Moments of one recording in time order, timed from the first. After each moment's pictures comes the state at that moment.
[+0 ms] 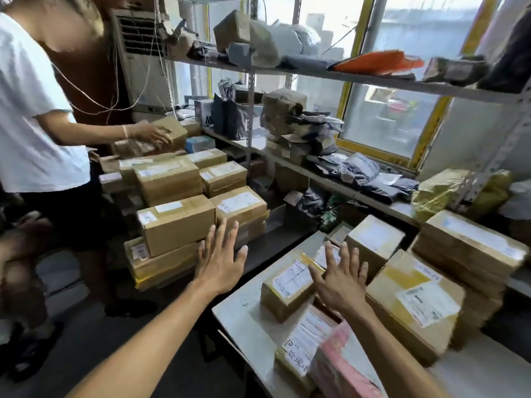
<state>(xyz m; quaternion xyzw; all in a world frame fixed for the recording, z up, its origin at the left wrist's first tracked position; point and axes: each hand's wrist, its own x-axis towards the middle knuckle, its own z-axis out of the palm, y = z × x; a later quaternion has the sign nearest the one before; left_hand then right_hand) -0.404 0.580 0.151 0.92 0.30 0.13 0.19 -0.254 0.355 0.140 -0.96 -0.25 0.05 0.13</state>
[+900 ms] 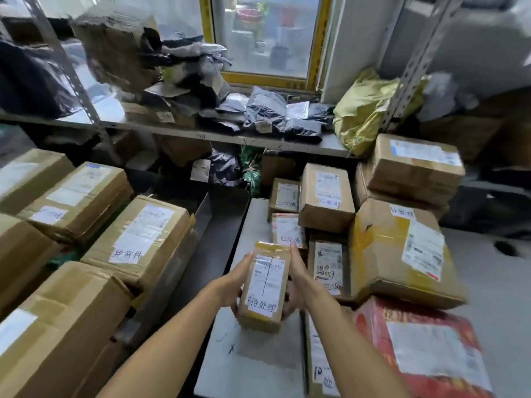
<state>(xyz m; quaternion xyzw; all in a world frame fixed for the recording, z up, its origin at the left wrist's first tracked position) -0.172 0.638 0.051 0.69 0.21 -0.41 0.56 -0.172 0.484 0.068 -0.59 0.30 0.36 0.66</state>
